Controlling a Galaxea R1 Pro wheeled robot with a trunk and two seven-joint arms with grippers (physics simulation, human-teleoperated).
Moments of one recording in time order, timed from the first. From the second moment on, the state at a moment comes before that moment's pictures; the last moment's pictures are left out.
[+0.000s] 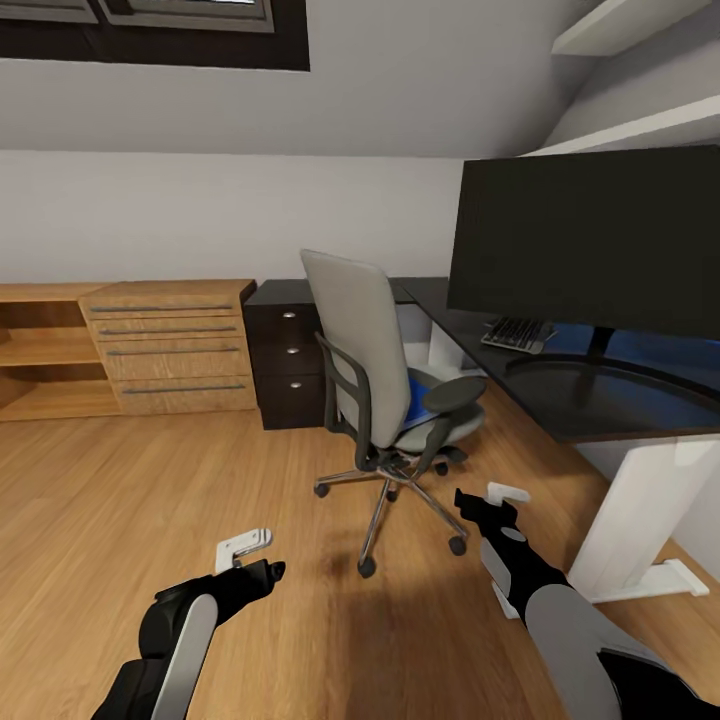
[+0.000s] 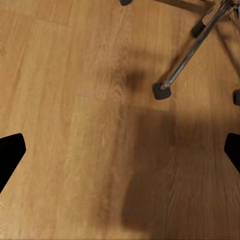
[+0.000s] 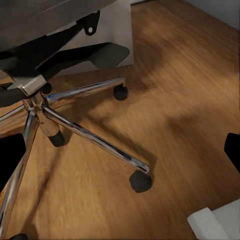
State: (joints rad) left arm -0.19 -0.12 0.01 -1.59 0.42 0.92 0.35; right arm -0.80 0.03 -0.23 -0.34 0.03 -0.13 -0.10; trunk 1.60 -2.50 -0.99
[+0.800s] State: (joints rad) left arm -0.19 -0.12 0.00 -1.58 0.42 0.91 0.35; right arm -0.82 -0.01 -0.23 -0.39 0.03 -0.14 -0.10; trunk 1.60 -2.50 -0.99
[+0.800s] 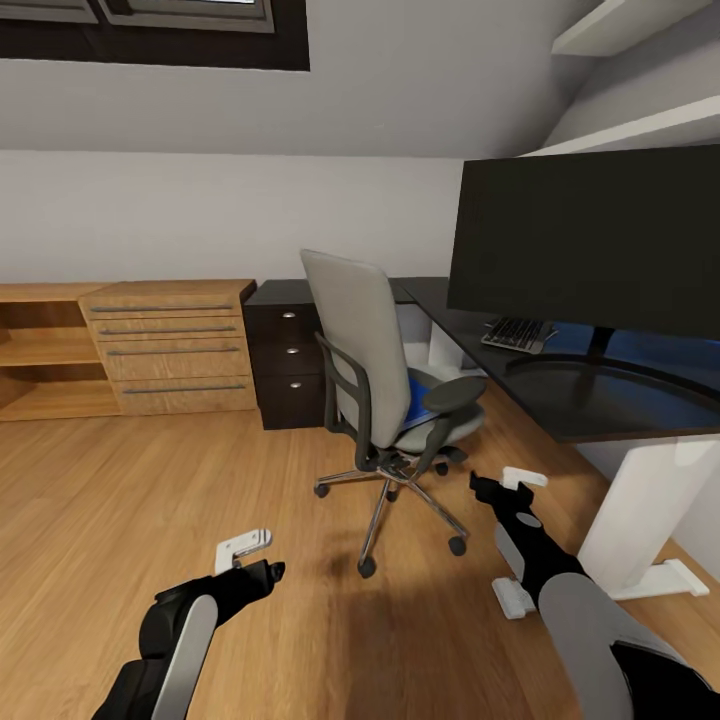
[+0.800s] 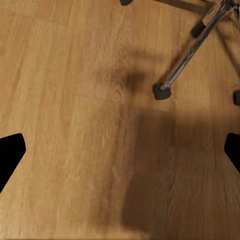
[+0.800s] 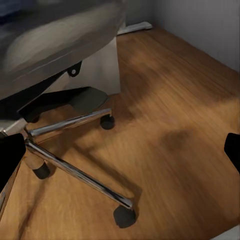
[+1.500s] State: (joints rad) left arm -0.19 -0.12 0.01 -1.54 0.42 0.91 0.35; right arm -0.82 -0.02 -0.23 -0.36 0.03 -0.14 -0.10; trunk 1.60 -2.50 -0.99
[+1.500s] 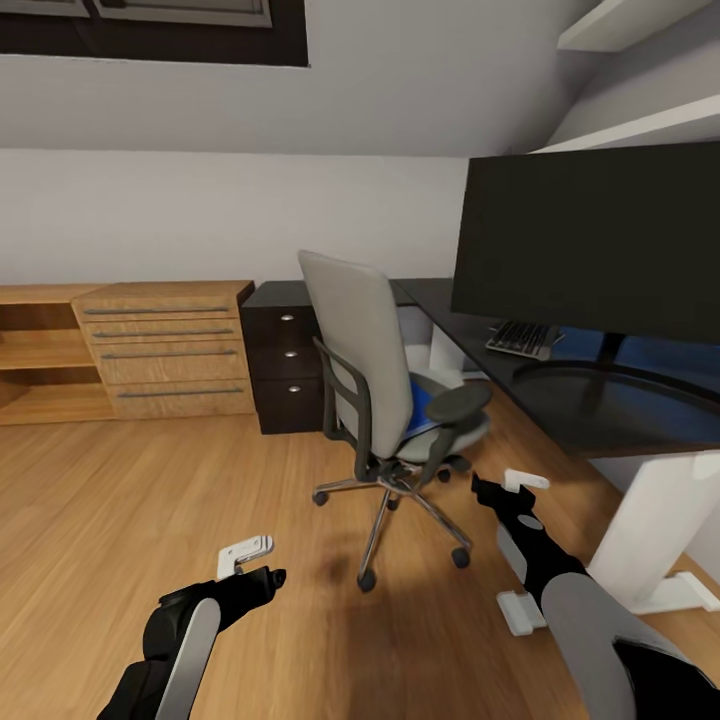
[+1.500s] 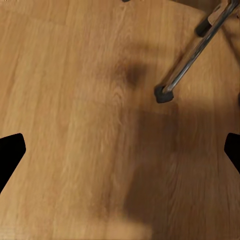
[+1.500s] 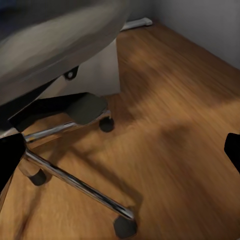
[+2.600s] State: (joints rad) left arm -0.19 -0.12 0.00 -1.52 0.42 0.89 0.35; right arm -0.82 -0.02 -0.23 -0.42 0.03 -0.35 -0.10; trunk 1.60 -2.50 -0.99
